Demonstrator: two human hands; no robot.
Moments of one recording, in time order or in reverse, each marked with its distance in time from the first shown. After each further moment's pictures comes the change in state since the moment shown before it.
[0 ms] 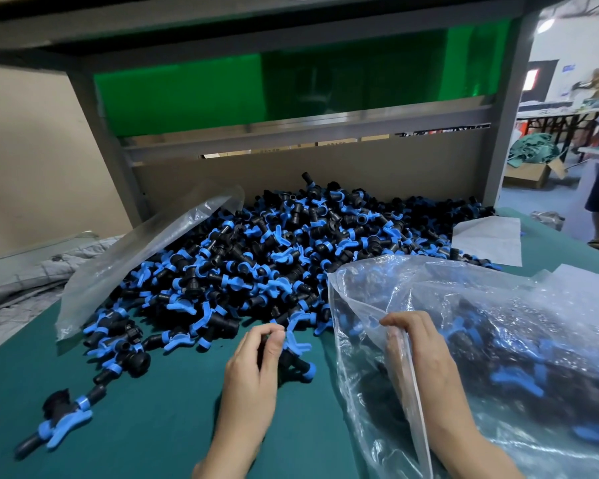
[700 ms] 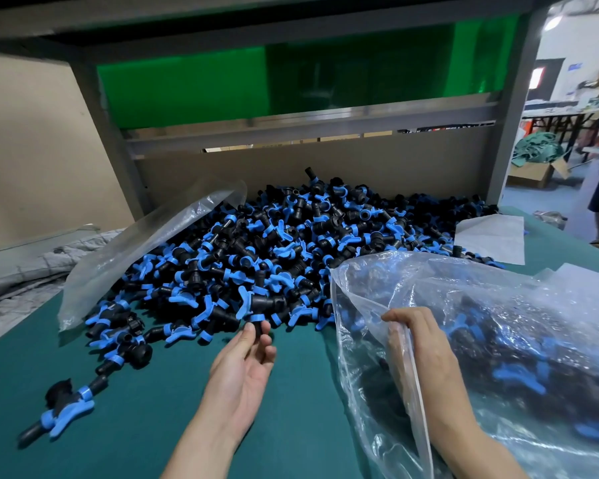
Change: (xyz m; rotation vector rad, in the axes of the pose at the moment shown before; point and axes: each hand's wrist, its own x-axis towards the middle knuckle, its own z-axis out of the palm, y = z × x) left_hand 0.019 0.001 -0.010 -1.213 0.013 -0.748; right_hand 0.001 -0.004 -0.002 0.016 -0.025 0.023
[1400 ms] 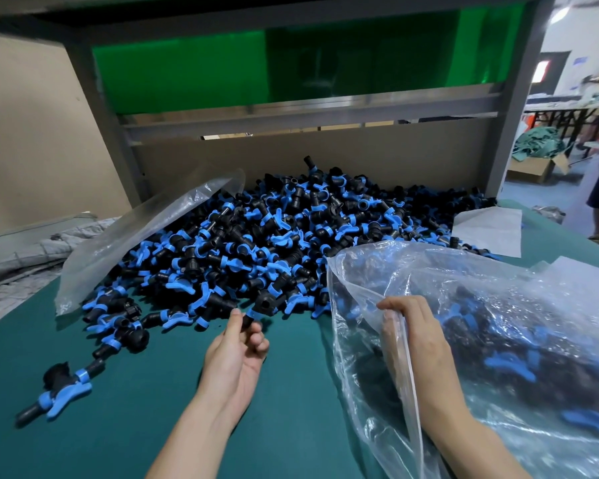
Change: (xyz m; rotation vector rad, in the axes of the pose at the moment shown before) left_hand 0.006 -0.005 -0.002 0.083 0.116 0.093; right_hand 0.001 0.002 0.001 0.009 0.005 0.000
